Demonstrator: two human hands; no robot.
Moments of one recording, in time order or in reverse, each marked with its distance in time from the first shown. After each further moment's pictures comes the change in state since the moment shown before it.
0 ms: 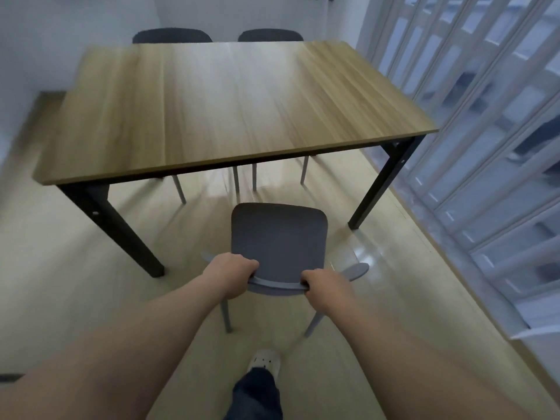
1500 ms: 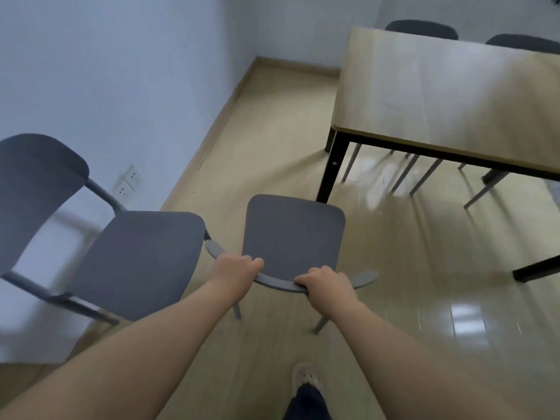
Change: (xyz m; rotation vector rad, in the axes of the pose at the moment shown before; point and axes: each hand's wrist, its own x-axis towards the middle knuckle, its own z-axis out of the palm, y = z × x) left_hand -0.397 -0.253 0.227 -0.095 0.013 -0.488; right_hand -0.100 -0.459 0.122 -0.200 0.010 -0.588
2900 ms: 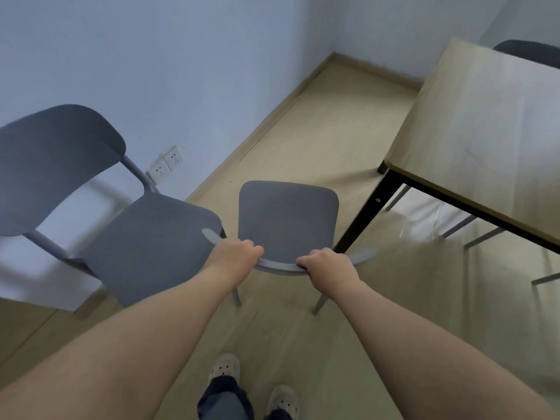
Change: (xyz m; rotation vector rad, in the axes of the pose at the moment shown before) left_hand 0.097 -0.042 -0.022 -0.165 -0.040 -0.285; right_hand 0.149 0.044 -0.071 -0.227 0.005 -0.375
